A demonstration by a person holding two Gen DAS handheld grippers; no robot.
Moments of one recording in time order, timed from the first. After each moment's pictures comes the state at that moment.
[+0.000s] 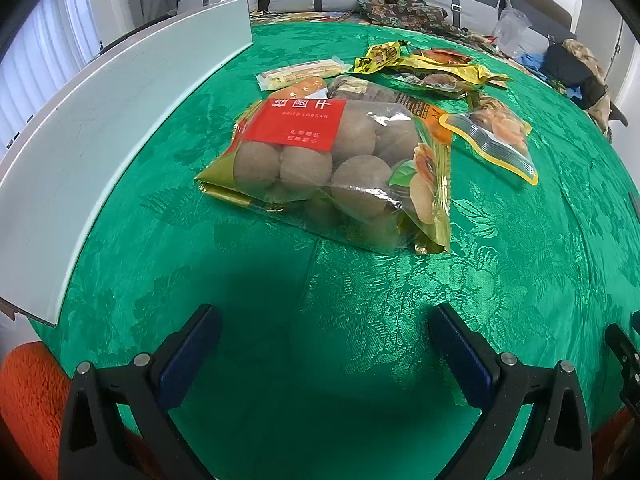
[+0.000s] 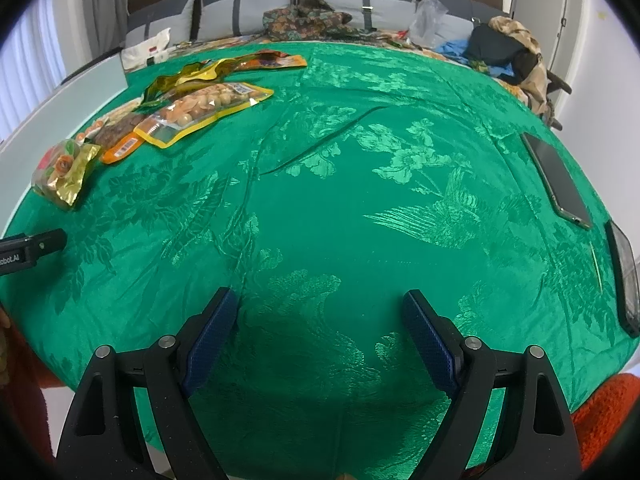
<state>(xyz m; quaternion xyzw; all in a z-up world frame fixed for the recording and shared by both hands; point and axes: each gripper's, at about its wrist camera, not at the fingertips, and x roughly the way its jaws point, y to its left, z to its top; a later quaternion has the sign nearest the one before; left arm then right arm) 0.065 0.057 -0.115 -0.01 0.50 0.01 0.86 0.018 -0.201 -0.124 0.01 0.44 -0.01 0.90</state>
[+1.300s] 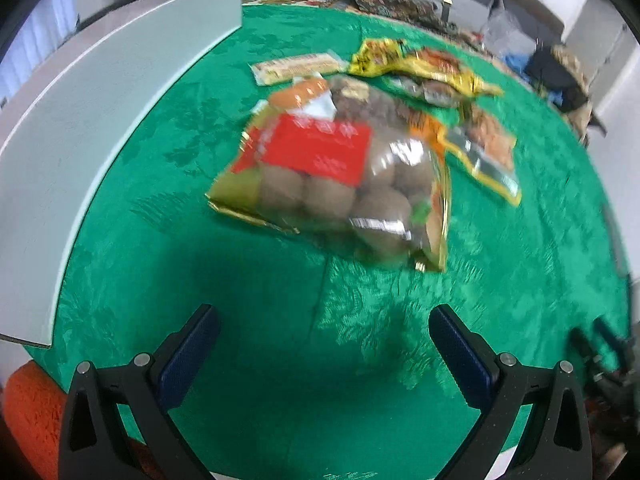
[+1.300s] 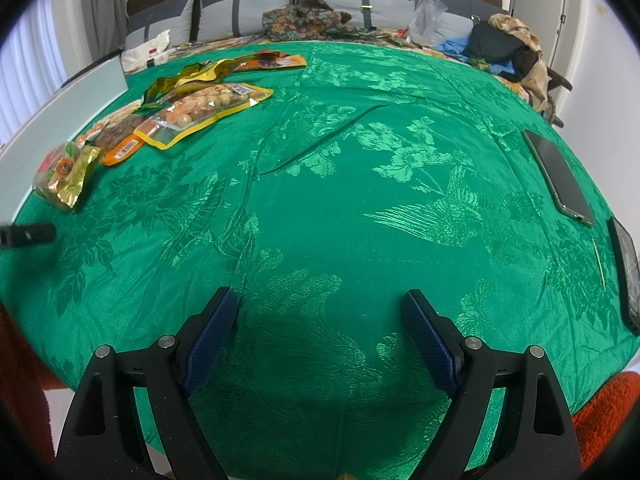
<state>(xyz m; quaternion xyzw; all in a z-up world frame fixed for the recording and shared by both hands) 0.086 0.091 -0.097 -0.07 0.54 -0.05 0.84 0.018 -0.202 -0.125 0.01 0.44 -0.01 0.90</state>
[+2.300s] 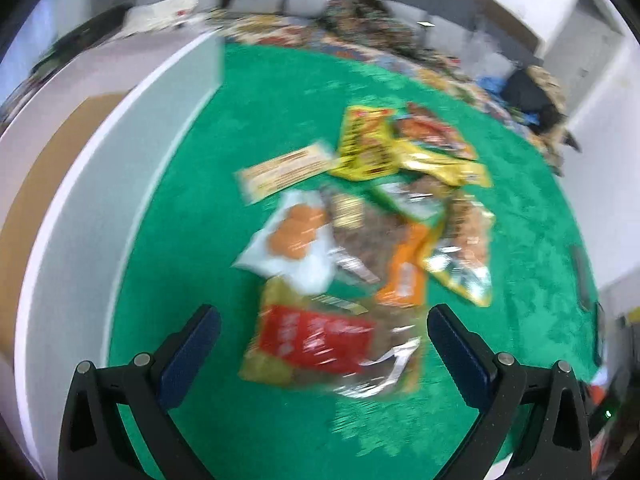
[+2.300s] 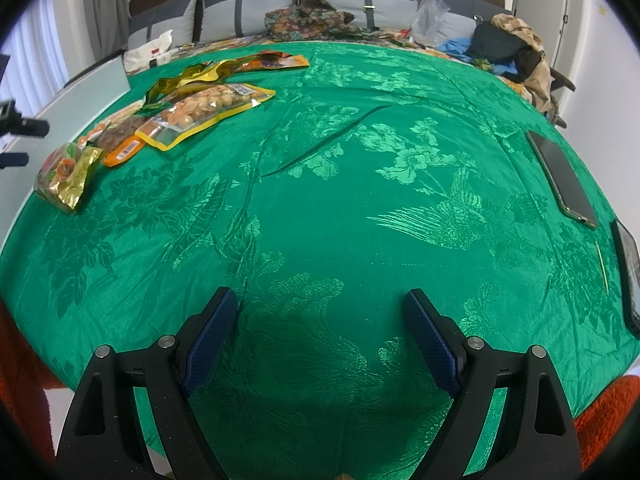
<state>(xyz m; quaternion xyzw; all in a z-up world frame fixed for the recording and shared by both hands) 0.168 0.107 -0.035 -0.06 0.51 -0.12 0.85 0.022 -0.198 -0.125 0.01 0.45 0.00 0.90</state>
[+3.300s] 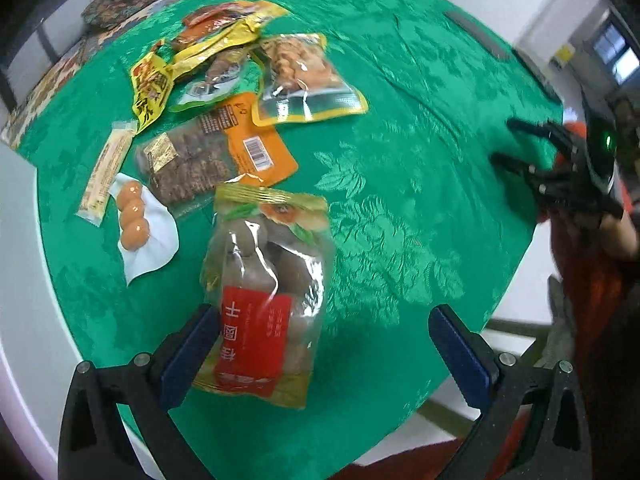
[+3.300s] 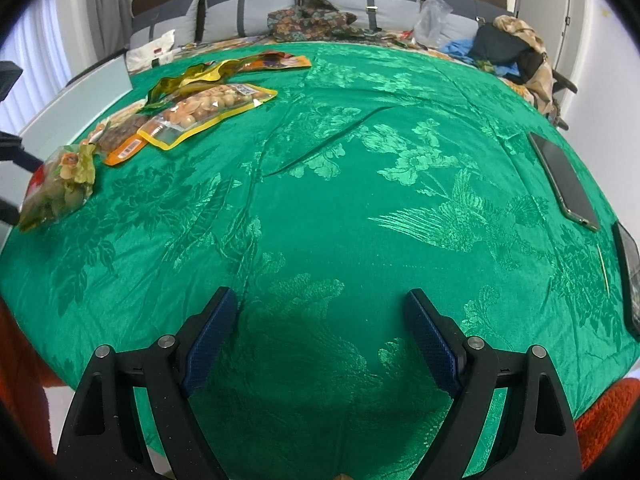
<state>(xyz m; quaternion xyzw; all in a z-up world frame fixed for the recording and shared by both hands) 0.129 0.041 -0.062 0.24 0.57 -0.37 0.69 0.020 -0.202 -0.125 0.01 0.44 0.00 0.90</state>
